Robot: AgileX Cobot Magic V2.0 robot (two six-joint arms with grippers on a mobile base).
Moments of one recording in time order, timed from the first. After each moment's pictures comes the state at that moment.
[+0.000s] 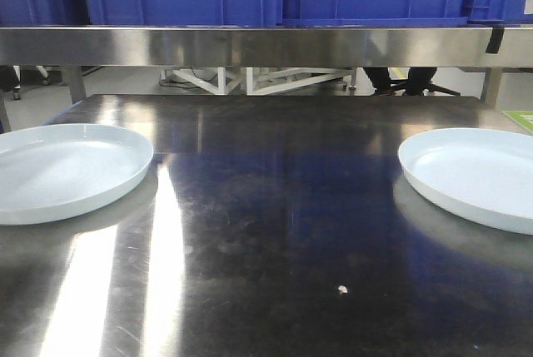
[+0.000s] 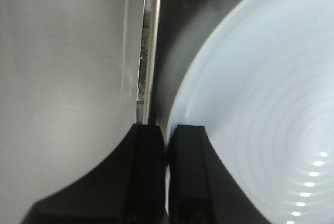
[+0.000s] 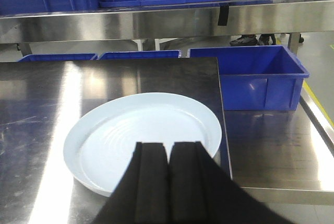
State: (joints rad) left arm 0.00 1.82 -1.32 -0.14 1.03 0.08; right arm 0.02 -0.01 0.03 0.05 0.13 0.07
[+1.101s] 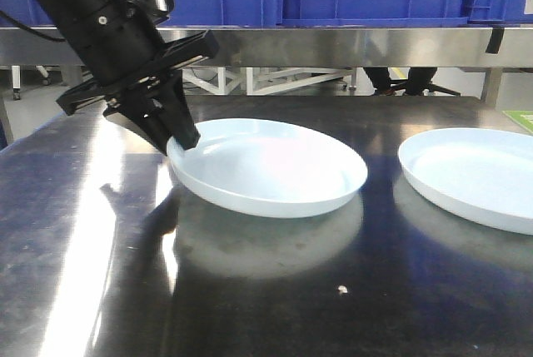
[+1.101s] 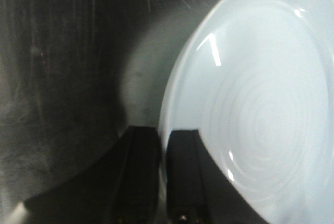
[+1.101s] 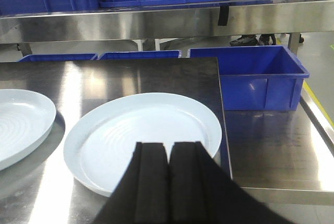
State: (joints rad) left arm -0.38 1.90 -1.42 -0.50 0.87 0.14; right arm 0.02 -0.01 0.03 0.05 0.13 0.07
